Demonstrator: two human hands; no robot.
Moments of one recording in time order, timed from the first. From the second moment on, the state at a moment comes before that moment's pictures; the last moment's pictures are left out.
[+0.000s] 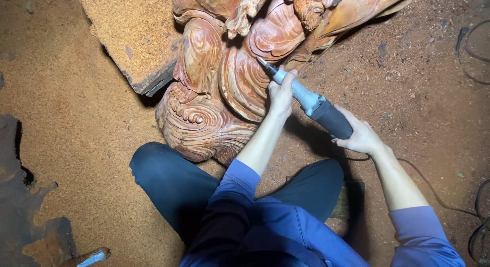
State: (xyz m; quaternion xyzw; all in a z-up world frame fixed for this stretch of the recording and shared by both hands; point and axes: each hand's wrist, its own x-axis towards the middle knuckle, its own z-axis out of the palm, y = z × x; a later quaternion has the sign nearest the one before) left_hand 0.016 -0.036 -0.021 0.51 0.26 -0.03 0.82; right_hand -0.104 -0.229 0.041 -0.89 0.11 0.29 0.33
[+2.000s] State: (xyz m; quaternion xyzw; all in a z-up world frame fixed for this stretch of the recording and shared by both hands) left_hand 0.004 0.013 -0.051 0.46 0.16 -0.05 0.87; right_hand -0.187 -0.137 0.117 -0.77 0.18 0.30 0.53
